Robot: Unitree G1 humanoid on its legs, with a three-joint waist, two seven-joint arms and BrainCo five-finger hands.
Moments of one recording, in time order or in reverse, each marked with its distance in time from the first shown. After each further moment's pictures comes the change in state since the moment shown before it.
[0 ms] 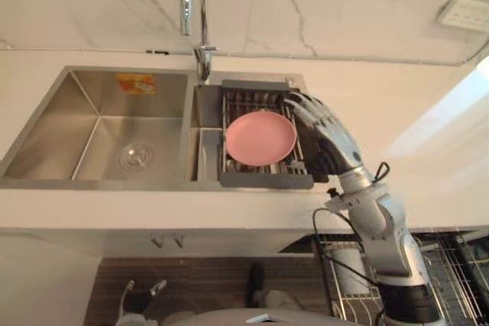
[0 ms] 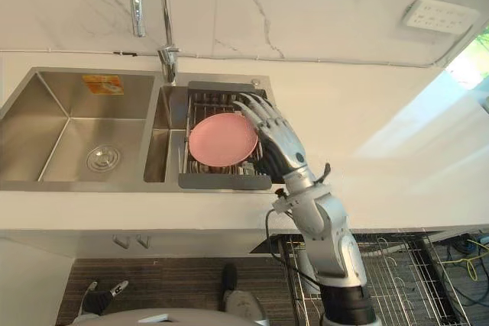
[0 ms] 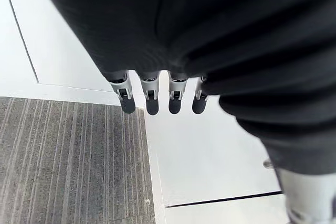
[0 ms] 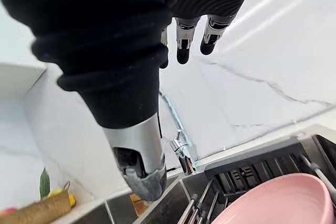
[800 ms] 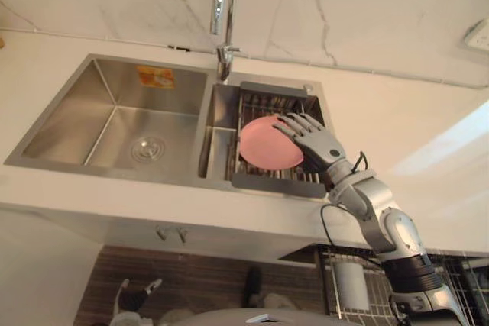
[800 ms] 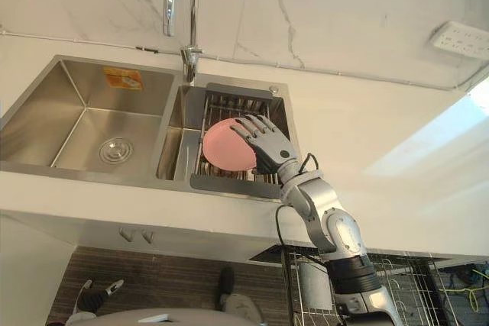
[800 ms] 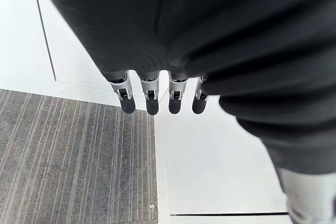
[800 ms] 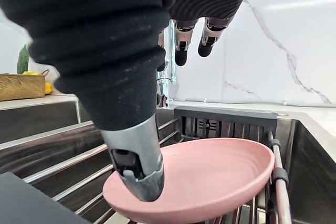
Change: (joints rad) left arm -0.003 0.027 0.021 -0.013 0.017 0.011 -0.006; right arm -0.112 -0.139 0.088 0.269 -0.245 0.035 0.044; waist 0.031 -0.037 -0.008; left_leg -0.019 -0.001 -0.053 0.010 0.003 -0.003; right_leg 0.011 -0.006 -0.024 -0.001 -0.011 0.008
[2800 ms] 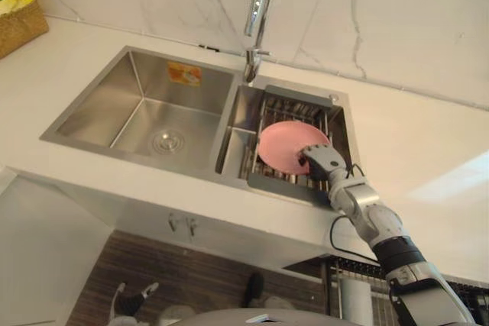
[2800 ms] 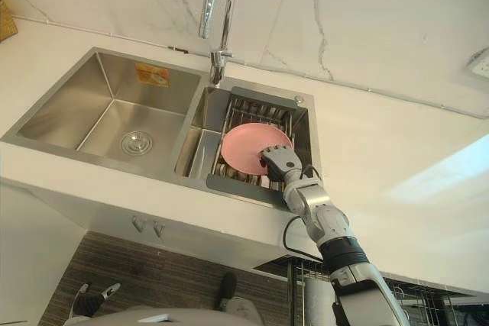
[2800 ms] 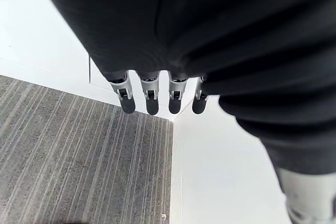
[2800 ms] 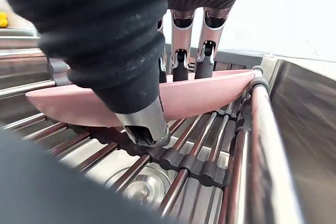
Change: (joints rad) left arm 0.035 0.006 -0.001 -0.041 -0.023 0.018 -0.006; right arm -0.138 -0.017 0.118 0.496 -0.080 0.092 -0.213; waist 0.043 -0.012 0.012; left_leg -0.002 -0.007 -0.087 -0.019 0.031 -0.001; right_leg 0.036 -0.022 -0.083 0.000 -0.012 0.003
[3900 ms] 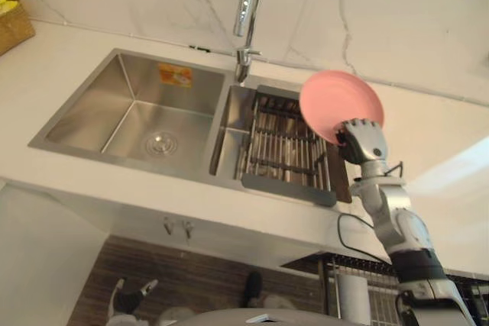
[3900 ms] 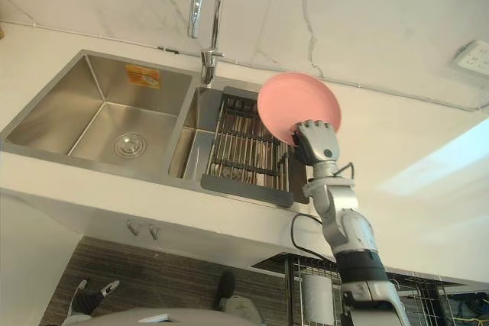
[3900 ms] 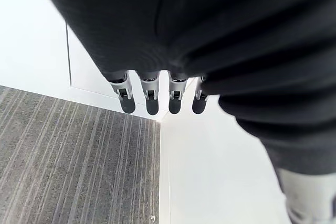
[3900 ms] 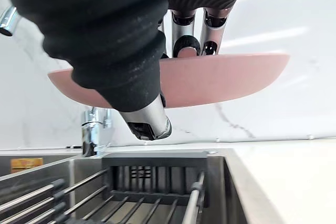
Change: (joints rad) left arm 0.025 -0.001 0.001 -0.035 0.043 -0.023 0.012; right arm 0.138 0.000 -0.256 -0.248 0.138 0.019 -0.220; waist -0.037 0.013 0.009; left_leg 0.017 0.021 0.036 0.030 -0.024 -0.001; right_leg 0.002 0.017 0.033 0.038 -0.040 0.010
